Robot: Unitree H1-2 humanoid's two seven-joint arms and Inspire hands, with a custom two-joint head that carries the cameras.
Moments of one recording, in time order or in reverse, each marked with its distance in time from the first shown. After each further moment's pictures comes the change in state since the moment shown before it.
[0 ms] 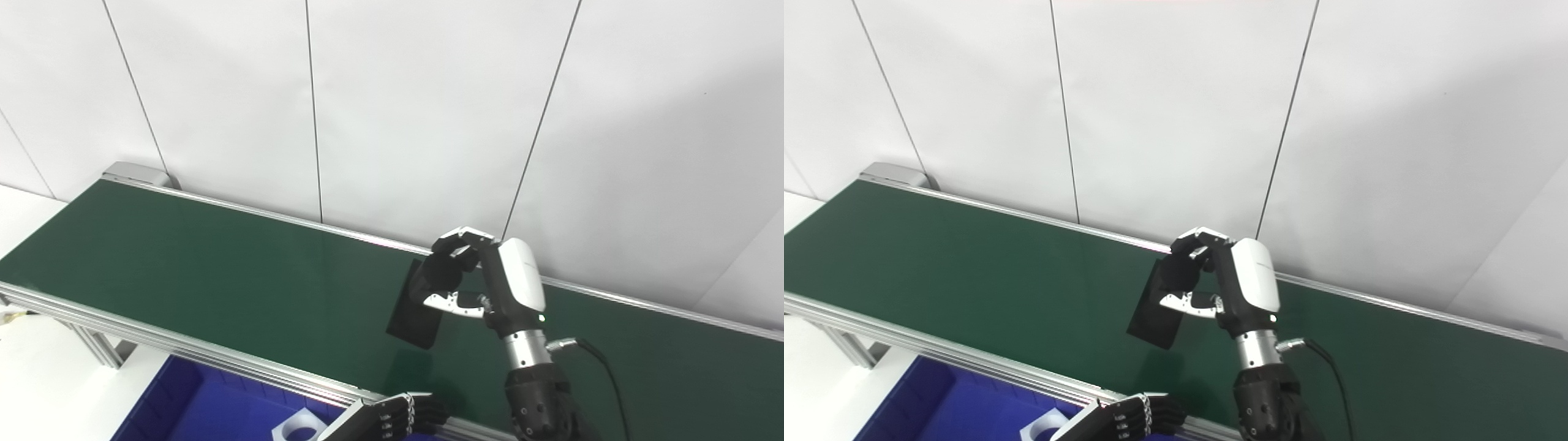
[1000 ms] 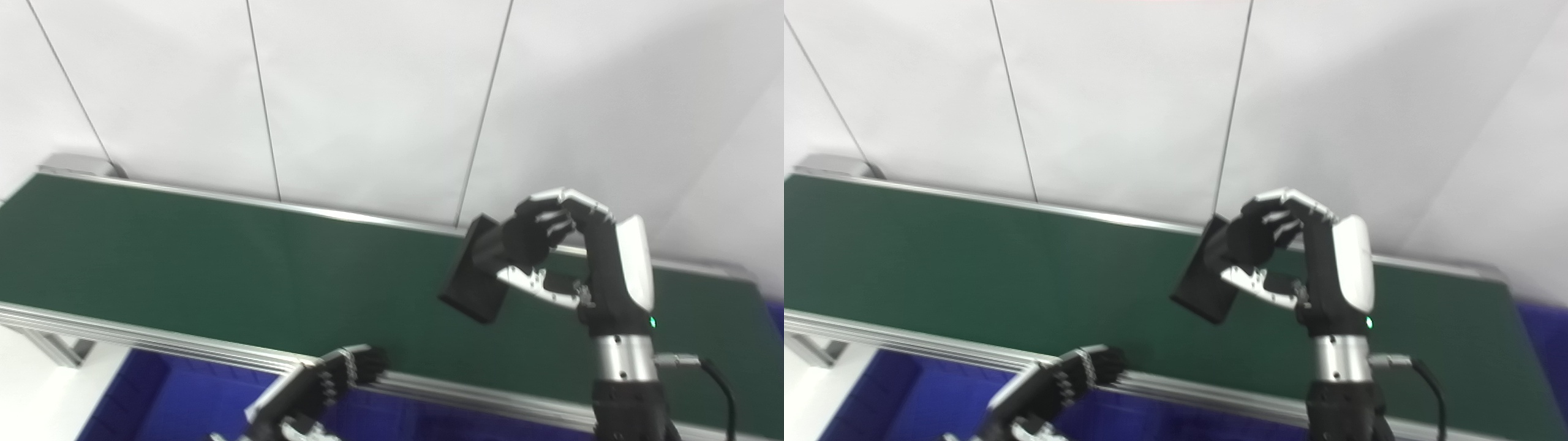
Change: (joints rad) left arm -0.010 0.097 0.063 -0.036 -0.103 0.041 -0.049; right arm 0.273 -0.040 -0.242 -0.661 0.033 0.260 0.234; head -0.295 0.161
